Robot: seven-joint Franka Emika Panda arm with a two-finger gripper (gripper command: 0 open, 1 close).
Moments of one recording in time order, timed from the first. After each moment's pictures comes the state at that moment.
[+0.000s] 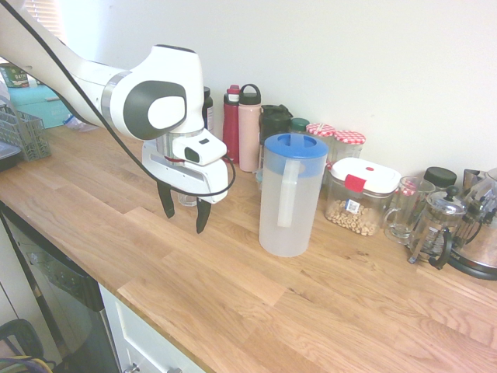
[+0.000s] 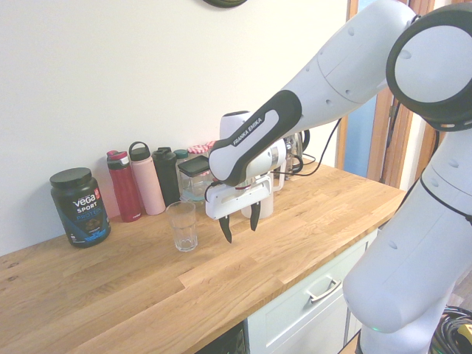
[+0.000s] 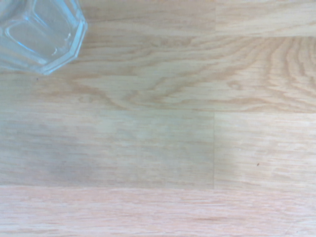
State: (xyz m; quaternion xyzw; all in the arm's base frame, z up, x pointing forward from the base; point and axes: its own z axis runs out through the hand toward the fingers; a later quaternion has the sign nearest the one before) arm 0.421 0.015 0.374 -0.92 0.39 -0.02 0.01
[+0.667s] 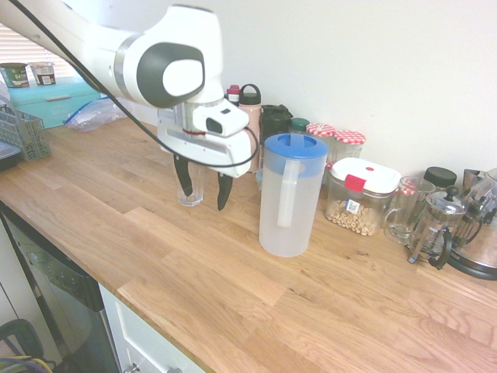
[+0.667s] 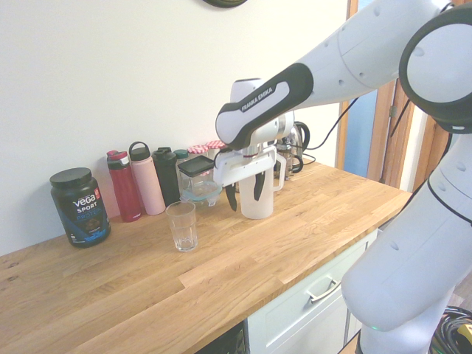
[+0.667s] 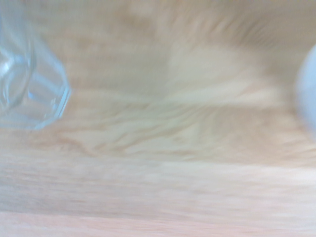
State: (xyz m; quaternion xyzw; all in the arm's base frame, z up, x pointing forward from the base) arm 0.430 -0.045 0.470 -0.93 0.36 -0.07 0.02
